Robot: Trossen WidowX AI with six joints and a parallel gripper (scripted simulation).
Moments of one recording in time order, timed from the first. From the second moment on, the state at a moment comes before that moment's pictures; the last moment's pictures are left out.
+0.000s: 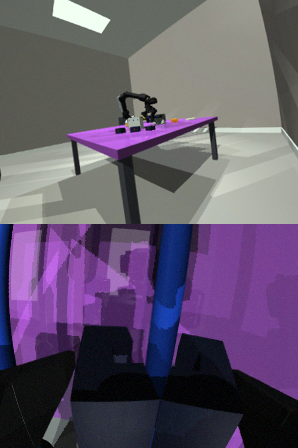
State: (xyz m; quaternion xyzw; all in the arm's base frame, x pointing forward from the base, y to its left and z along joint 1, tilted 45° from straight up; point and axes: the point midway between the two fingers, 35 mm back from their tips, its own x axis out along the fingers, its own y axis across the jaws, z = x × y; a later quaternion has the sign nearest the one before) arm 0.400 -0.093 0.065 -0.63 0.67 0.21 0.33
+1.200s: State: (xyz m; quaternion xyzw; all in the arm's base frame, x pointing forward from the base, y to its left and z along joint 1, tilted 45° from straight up) arm 0.399 -0.102 0.056 -0.63 0.68 0.21 0.33
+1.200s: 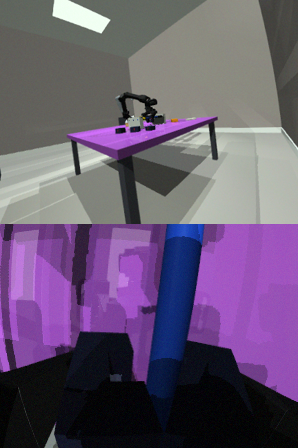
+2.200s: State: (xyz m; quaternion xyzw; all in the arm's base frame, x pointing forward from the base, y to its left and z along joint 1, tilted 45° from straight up) arm 0.399 -0.102 0.056 -0.63 0.68 0.21 0.33
